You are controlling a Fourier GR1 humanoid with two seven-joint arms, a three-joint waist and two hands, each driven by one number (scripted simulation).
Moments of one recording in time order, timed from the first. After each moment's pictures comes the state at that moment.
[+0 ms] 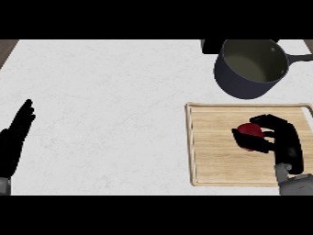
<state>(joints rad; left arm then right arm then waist) 0.03 0.41 0.01 -1.53 0.03 0.15 0.13 -0.12 -0.41 0.28 -1.55 0.31 -0.51 0.84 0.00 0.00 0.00</state>
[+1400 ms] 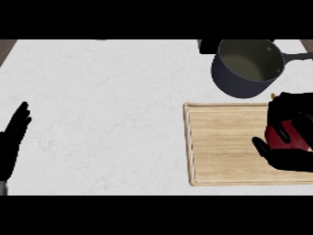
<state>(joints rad) 0.05 0.39 0.04 -1.54 0.01 0.13 0.13 -0.26 -0.92 0.39 -1.91 0.50 -0.07 0.15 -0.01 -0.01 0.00</state>
